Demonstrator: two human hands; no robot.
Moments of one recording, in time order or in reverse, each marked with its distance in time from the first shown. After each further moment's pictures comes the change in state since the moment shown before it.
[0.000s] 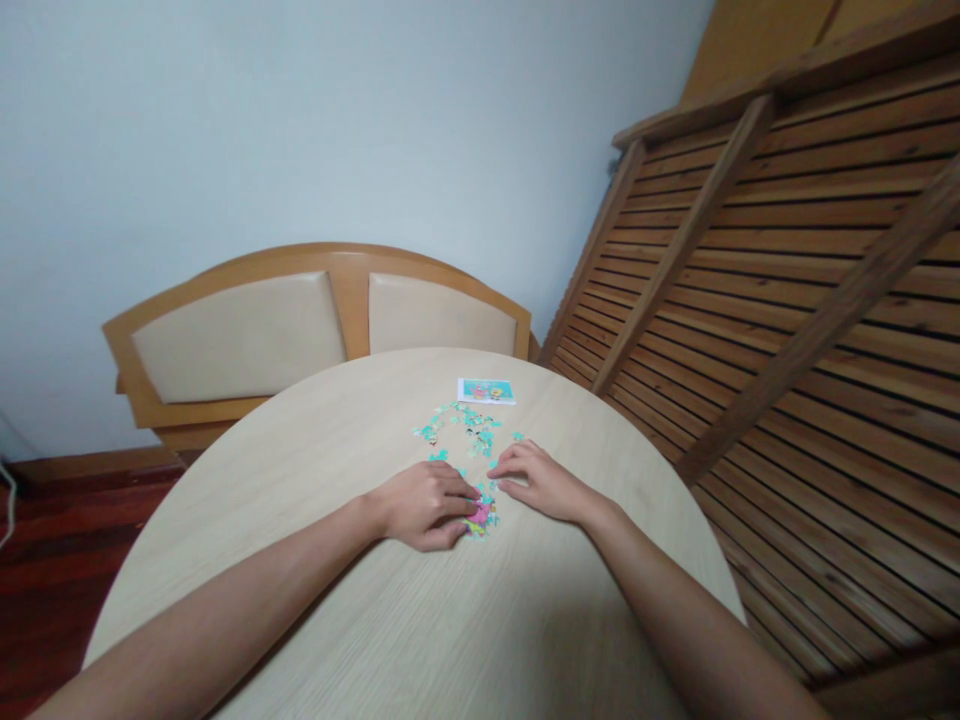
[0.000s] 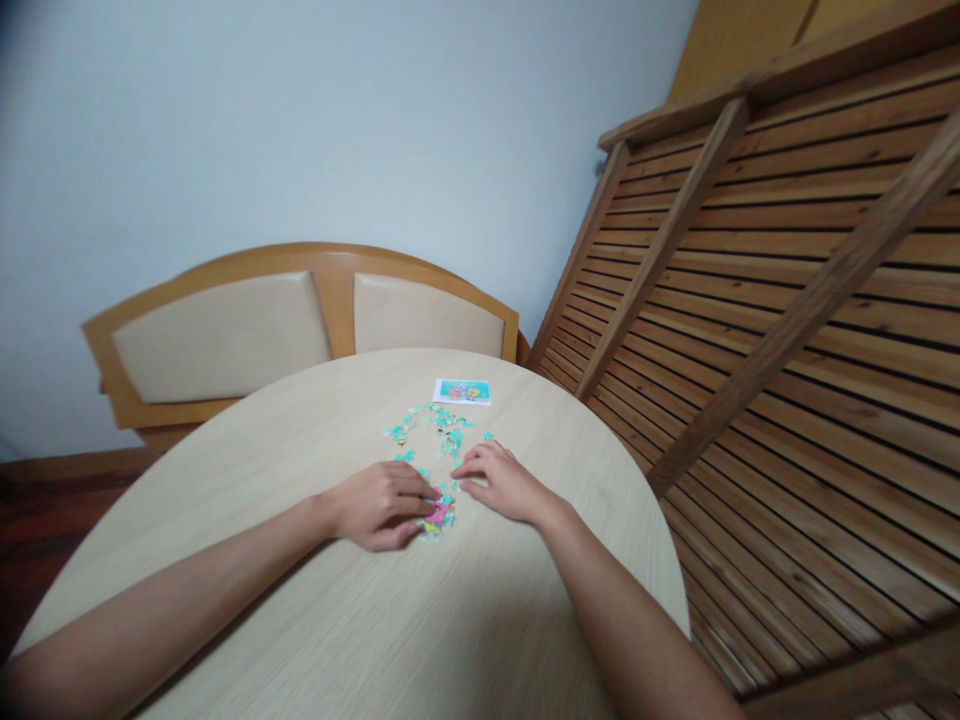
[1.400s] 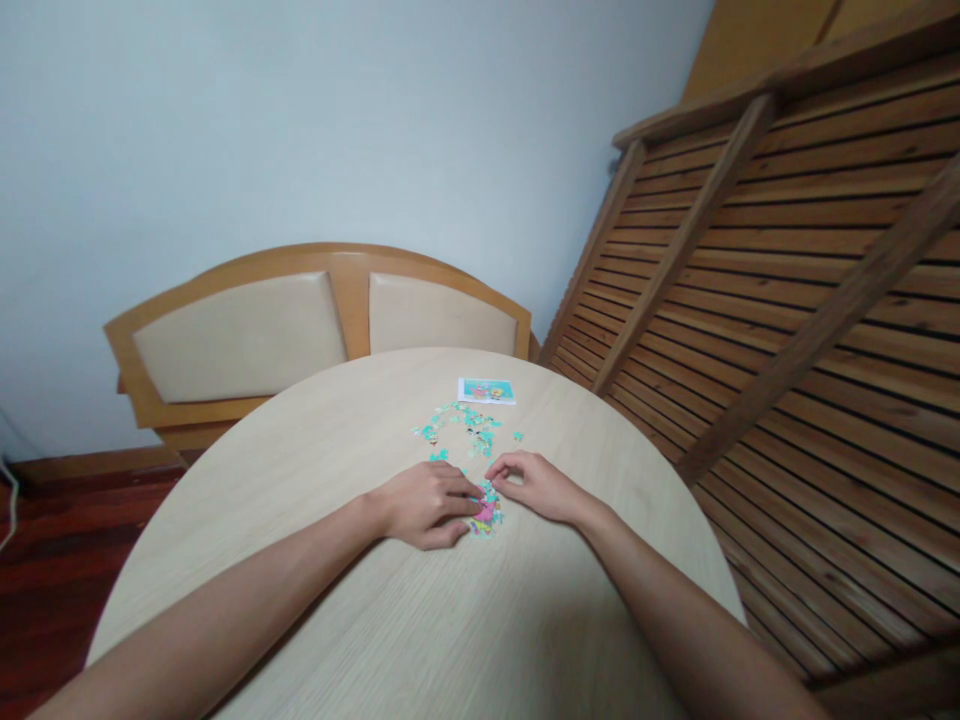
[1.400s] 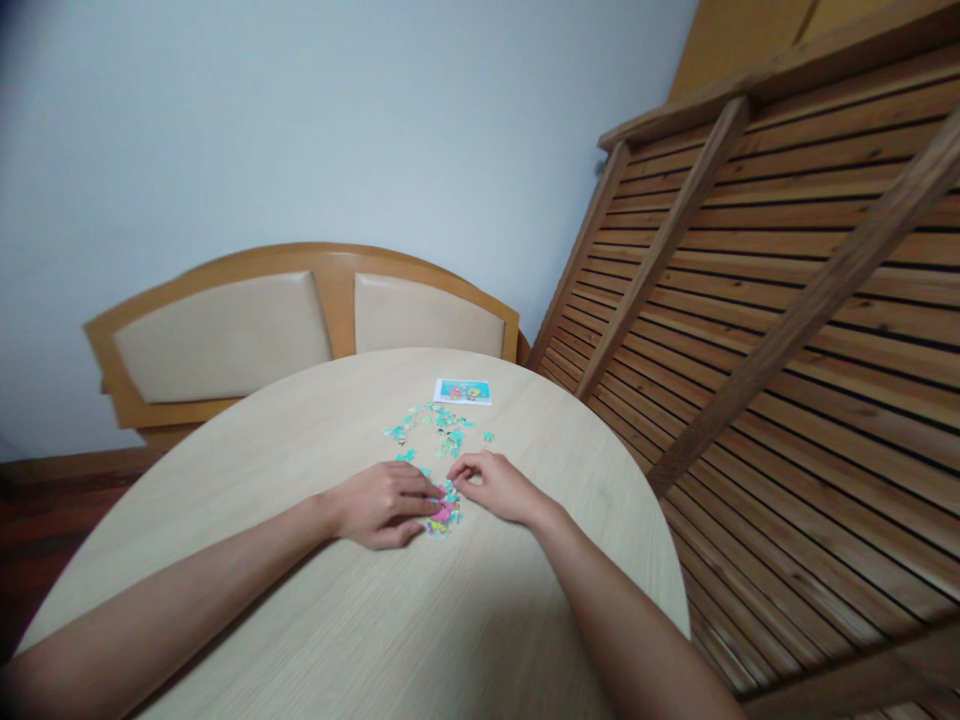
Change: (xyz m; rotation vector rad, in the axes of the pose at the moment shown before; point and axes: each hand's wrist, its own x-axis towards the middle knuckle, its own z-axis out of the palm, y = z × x) left_hand 0.002 0.001 -0.002 0.004 -0.042 -0.009; right_hand 0.005 -0.007 0.012 0.355 0.015 0.139
